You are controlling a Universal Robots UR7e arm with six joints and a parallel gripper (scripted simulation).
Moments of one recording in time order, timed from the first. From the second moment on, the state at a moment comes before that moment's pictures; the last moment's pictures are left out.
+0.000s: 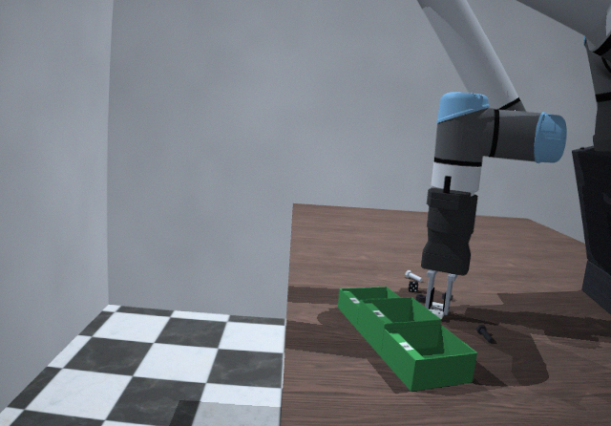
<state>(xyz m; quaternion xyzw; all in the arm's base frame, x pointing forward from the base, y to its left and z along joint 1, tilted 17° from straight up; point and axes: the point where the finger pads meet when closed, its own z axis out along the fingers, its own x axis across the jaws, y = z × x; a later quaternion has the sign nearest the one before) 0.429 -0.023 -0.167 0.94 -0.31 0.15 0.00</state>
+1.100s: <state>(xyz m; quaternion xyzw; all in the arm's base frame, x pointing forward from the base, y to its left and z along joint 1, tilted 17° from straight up) 0.414 -0.017 -0.114 0.94 -0.31 0.15 0.00</state>
